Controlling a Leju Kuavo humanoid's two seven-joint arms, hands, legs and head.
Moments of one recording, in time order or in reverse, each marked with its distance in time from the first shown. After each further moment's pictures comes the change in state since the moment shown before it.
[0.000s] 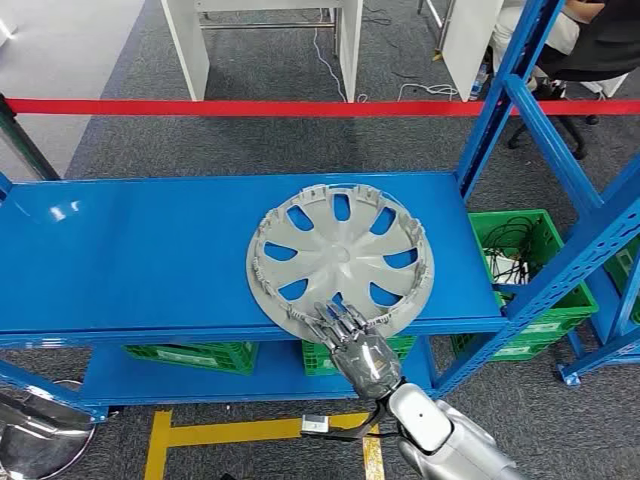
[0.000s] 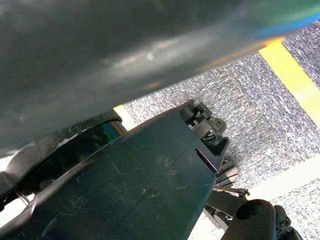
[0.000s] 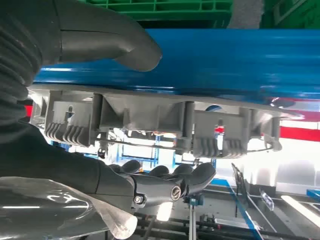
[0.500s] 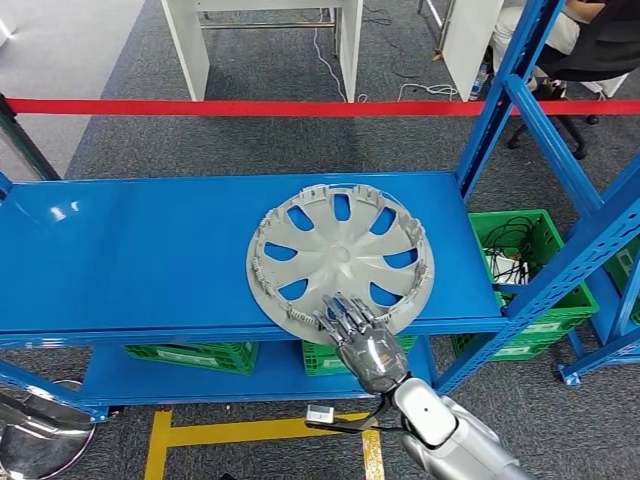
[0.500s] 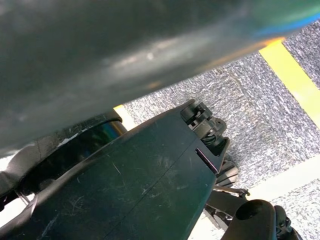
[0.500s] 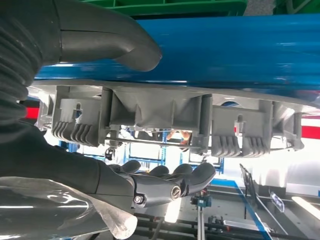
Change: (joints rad) left arm 0.001 0.000 -0.002 0.000 0.003 0.000 -0.001; right arm 0.000 0.000 -0.033 0.001 -0.015 0.000 -0.011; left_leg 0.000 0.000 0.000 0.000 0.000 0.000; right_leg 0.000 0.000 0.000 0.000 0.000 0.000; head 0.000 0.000
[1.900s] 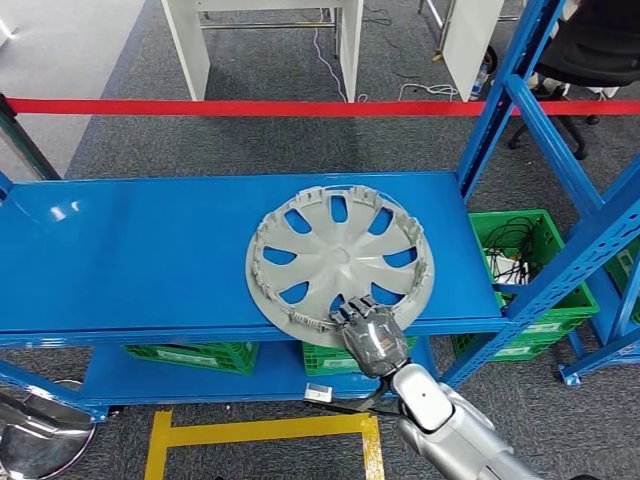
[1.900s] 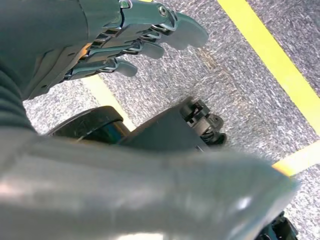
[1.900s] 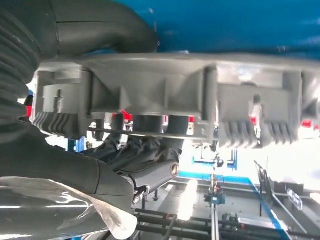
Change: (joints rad) left arm 0.005 0.030 -0.015 0.000 0.046 -0.078 -0.050; right arm -0.036 0.030 -0.045 0.023 0.018 -0.005 -0.023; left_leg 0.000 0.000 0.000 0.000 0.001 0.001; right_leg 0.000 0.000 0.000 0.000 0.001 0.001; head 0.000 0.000
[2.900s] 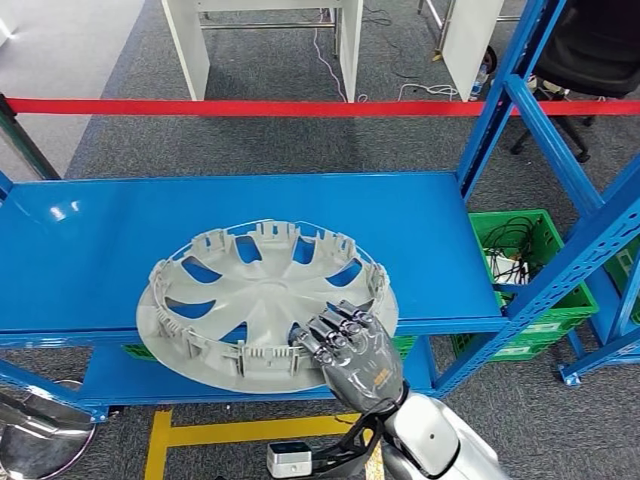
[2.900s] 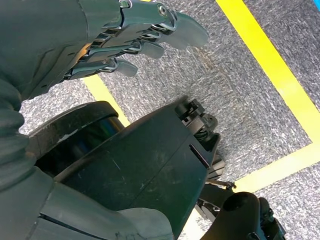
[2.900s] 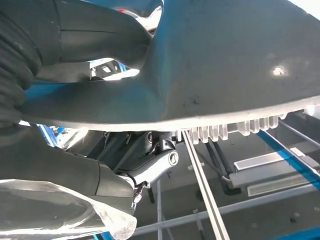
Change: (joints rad) left arm 0.006 -0.016 0.000 0.000 0.025 0.027 -0.014; right arm 0.165 0.026 0.017 -0.629 0.072 -0.001 -0.083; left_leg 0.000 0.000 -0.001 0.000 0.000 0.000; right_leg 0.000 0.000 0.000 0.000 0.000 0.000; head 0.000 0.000
